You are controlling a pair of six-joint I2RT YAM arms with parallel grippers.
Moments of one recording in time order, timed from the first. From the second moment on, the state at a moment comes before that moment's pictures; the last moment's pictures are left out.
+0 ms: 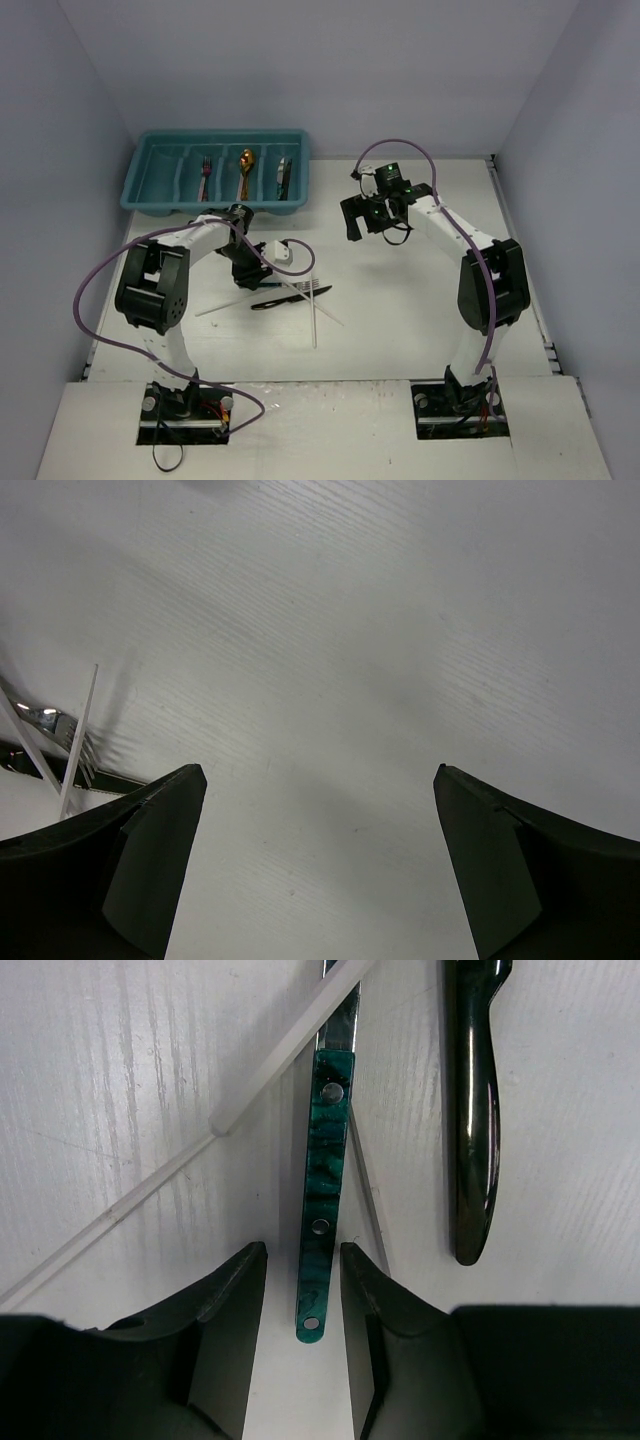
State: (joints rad) left arm -0.28 1.84 1.21 -0.87 0.46 1.16; right arm 0.38 1.81 1.41 -0.56 -0.19 -0.03
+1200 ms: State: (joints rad) left arm -0.38 1.53 1.22 -0.85 0.11 0.88; right arm 0.37 1.80 1.40 -0.56 -0.24 -0.02
